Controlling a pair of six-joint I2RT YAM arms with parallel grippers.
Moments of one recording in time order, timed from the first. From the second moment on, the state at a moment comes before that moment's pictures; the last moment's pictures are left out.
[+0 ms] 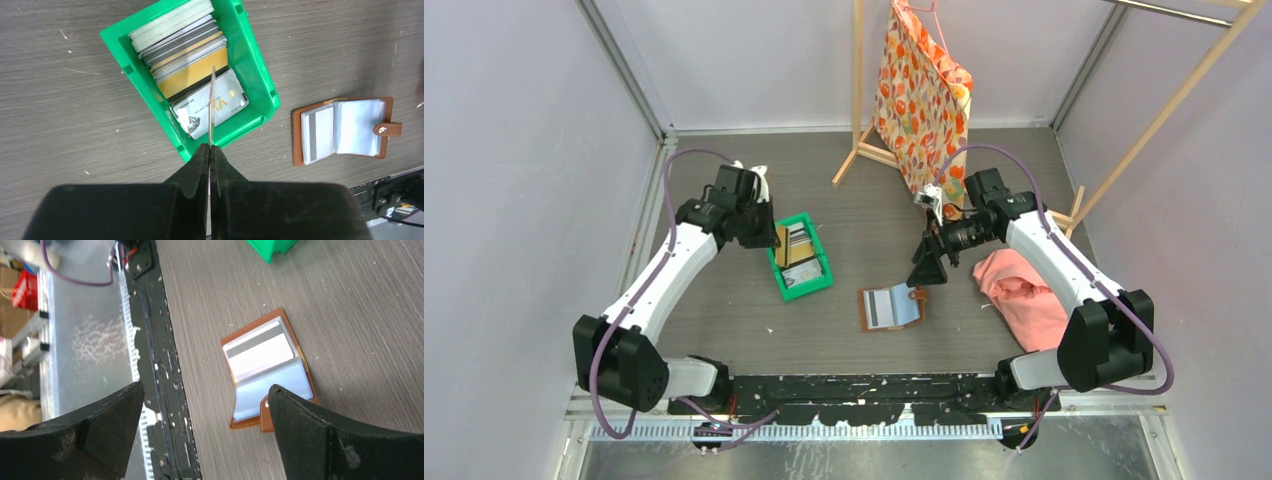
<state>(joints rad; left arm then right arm) -0.31 1.29 1.15 -0.78 0.13 -0.29 0.25 1.39 1.11 -0.95 -1.05 -0.58</state>
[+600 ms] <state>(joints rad) -0.19 1.36 1.00 -0.56 0.29 -0.51 0.59 1.84 1.42 -0.33 -0.93 0.24</state>
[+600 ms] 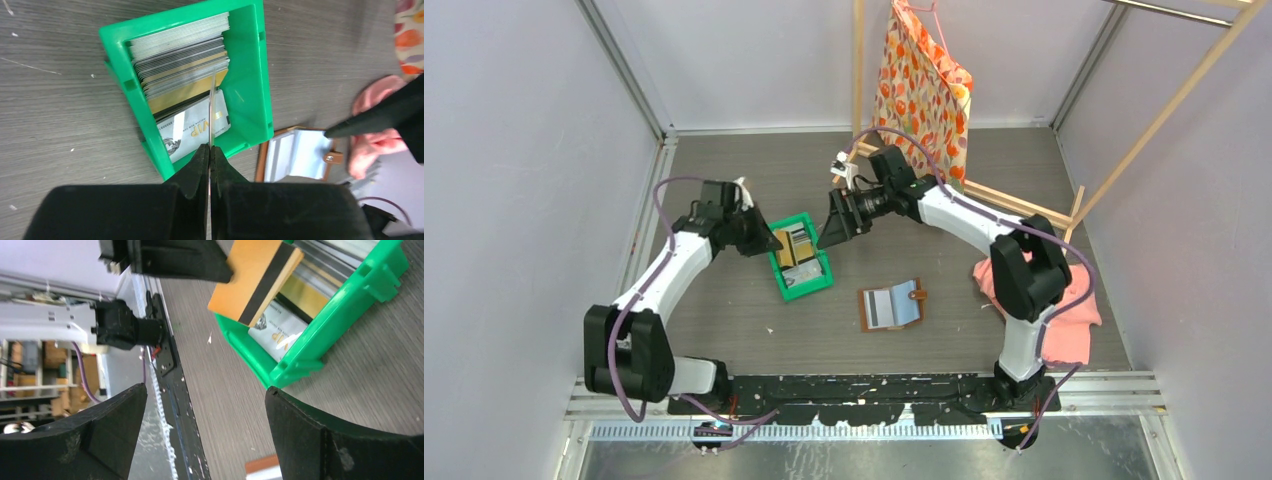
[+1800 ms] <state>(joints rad) 0.15 1.23 0.57 0.26 1.01 -0.97 0.66 2.16 1.60 0.19 -1.03 0.92</state>
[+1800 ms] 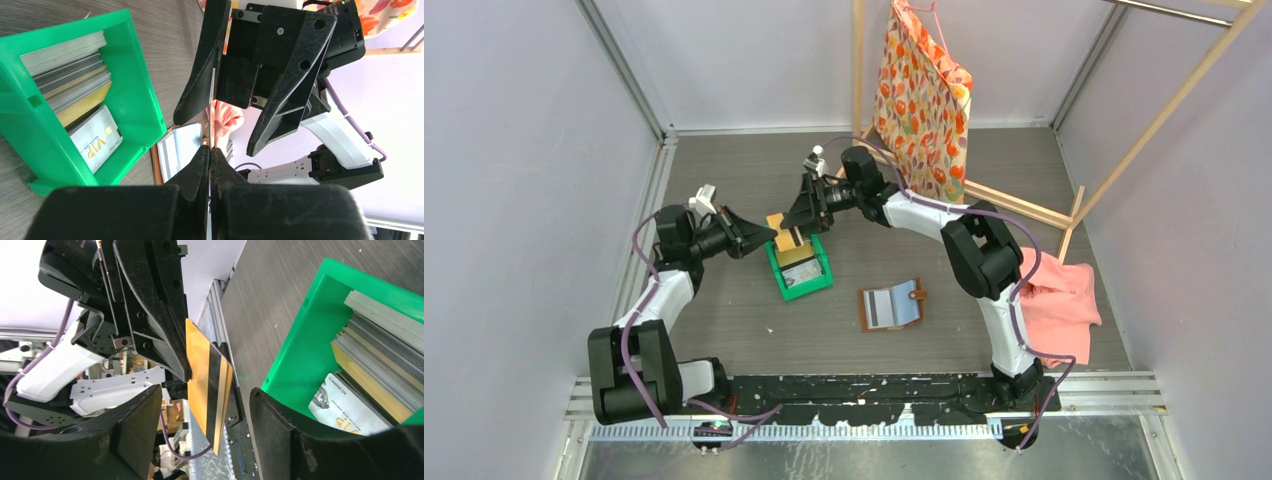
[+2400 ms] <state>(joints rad) 0.17 1.36 0.57 0.24 1.01 -0.96 0.66 2.24 1.52 0.50 -1.04 1.23</state>
